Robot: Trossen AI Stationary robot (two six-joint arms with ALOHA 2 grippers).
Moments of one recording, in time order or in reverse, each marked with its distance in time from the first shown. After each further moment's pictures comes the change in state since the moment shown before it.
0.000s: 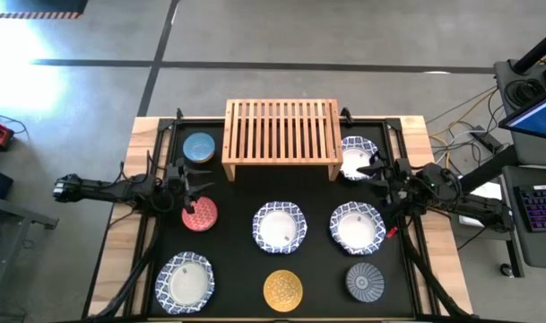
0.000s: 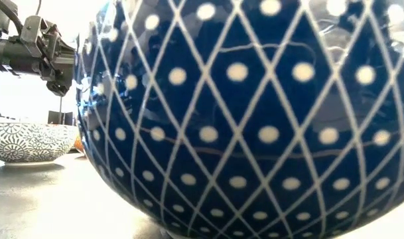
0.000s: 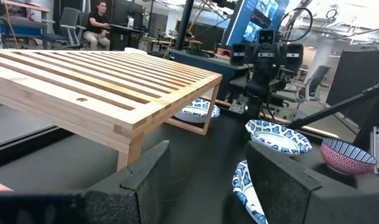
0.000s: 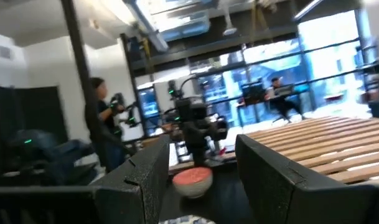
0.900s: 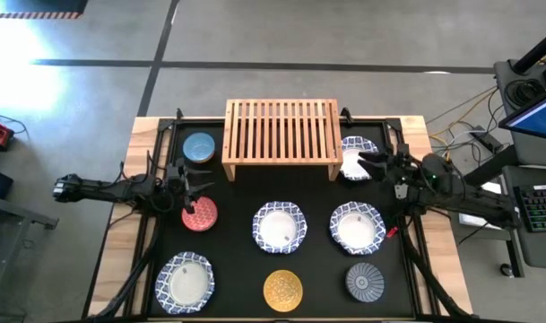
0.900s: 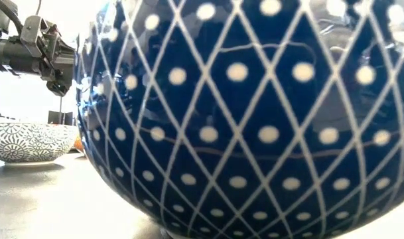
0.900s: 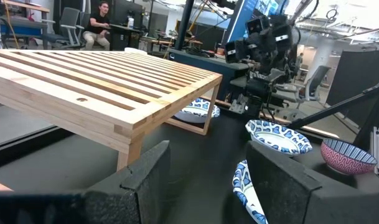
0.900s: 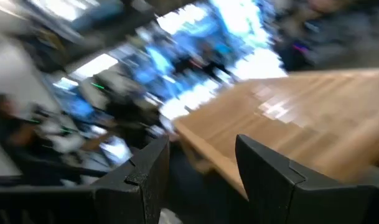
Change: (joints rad) left arm 0.000 0.000 0.000 0.000 0.000 0.000; right arm -0.002 0.139 0.281 -0.456 0.317 0.162
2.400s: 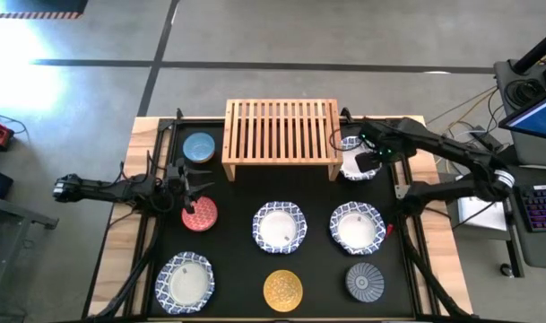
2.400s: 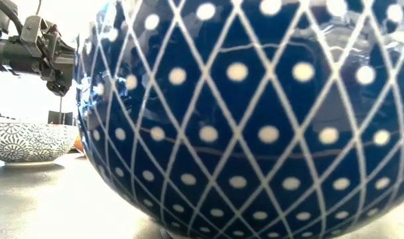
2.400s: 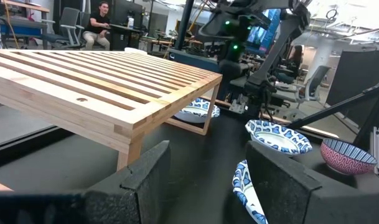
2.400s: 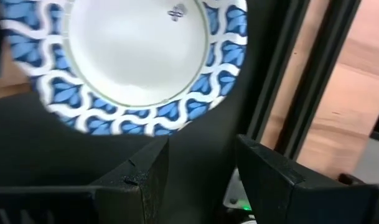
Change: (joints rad) left arm 0.000 0.000 0.000 0.000 0.000 0.000; right arm -0.380 0.976 0.635 -1.192 0.086 0.162
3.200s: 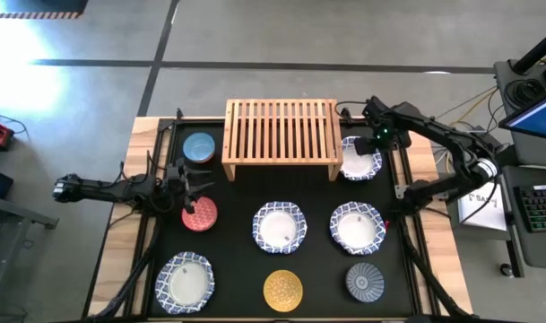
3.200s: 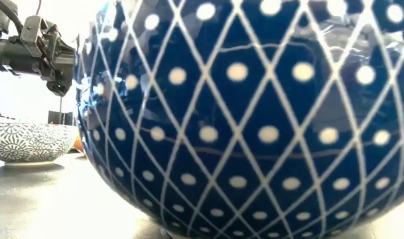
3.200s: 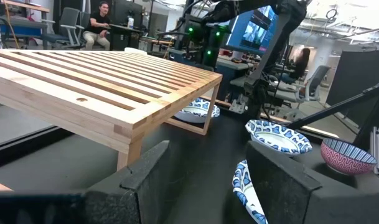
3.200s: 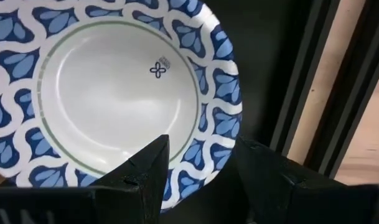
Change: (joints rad) left arm 0.000 0.000 0.000 0.000 0.000 0.000; right arm -0.328 0.187 0.000 0.213 -0.132 -0.200
